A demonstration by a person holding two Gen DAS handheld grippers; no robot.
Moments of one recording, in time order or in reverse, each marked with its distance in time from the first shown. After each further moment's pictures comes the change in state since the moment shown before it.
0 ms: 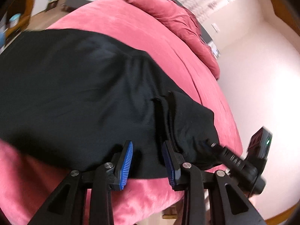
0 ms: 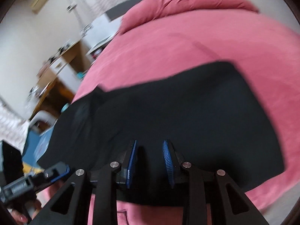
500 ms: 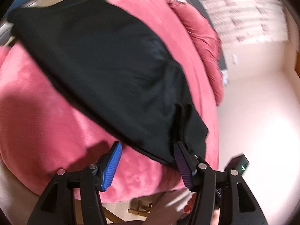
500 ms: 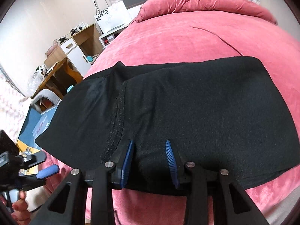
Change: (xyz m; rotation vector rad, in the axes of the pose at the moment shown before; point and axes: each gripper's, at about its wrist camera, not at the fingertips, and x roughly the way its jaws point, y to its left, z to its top) left arm -0.037 0.063 -0.014 -0.350 0.007 -0.066; right arm 0.017 0.031 -0.018 -0.118 0.042 -0.002
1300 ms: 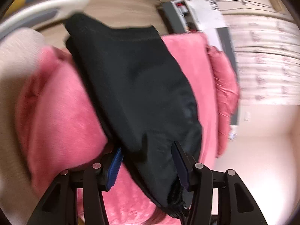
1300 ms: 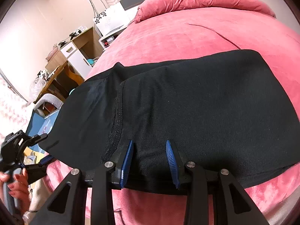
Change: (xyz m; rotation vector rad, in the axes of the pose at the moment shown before) left arm -0.031 0.042 0.043 -0.349 -0.248 0.069; right arm -0.002 -0.009 -0.004 0.037 0.000 0.033
